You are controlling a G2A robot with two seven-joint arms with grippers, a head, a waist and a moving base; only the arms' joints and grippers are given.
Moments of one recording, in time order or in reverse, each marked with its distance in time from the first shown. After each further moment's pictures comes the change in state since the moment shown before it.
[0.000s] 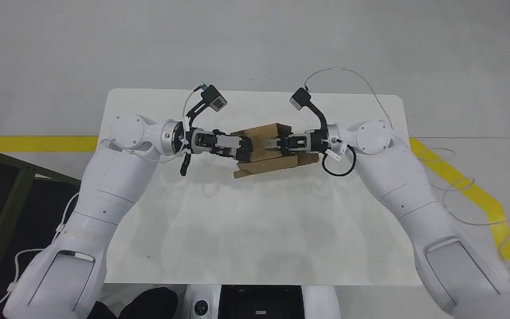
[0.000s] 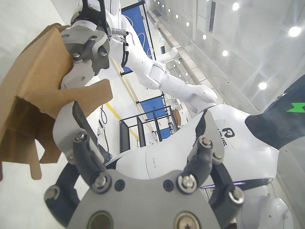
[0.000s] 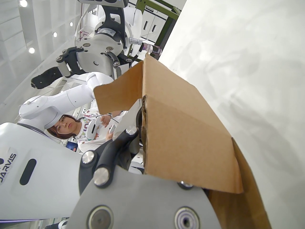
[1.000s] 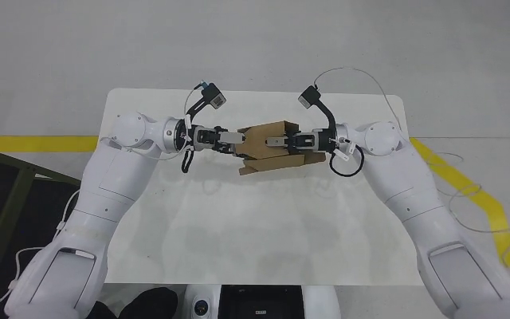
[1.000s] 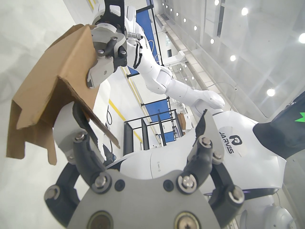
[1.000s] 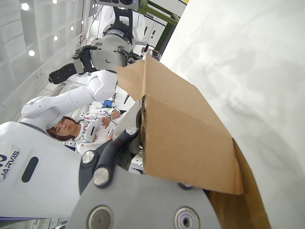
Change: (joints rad) left arm -0.009 -0.004 -0.010 0.029 0.047 0.009 0.026; right arm -0.043 0.018 0.081 -0.037 -0.025 0.012 0.025
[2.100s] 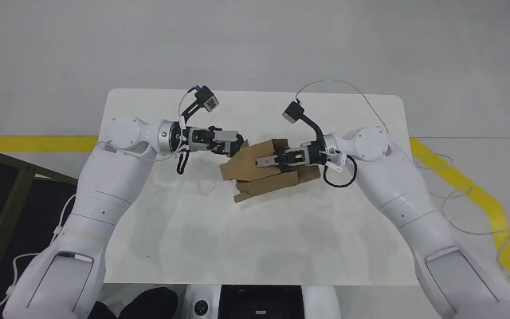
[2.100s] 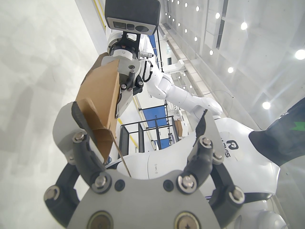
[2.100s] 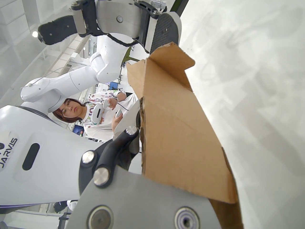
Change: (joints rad) left arm 0.025 0.010 -0.032 0.008 0.014 0.040 0.009; right arm -0.020 -0.002 -0.047 -0.062 0.034 0.027 0.068
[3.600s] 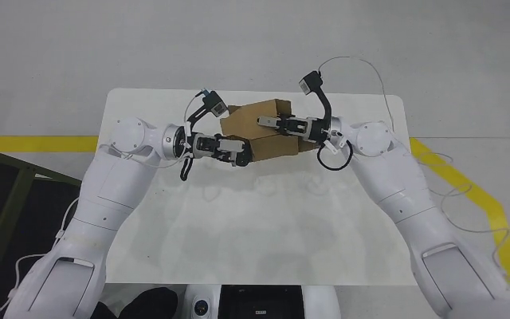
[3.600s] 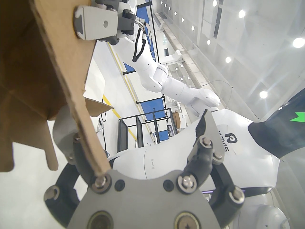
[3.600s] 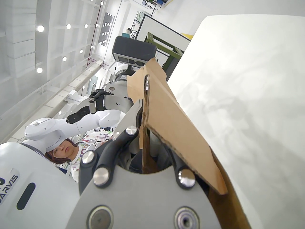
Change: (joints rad) left arm 0.038 0.001 0.003 -0.102 -0.013 0.028 -0.016; right arm 0.014 -0.034 0.057 0.033 -0.071 -0.037 -0.317
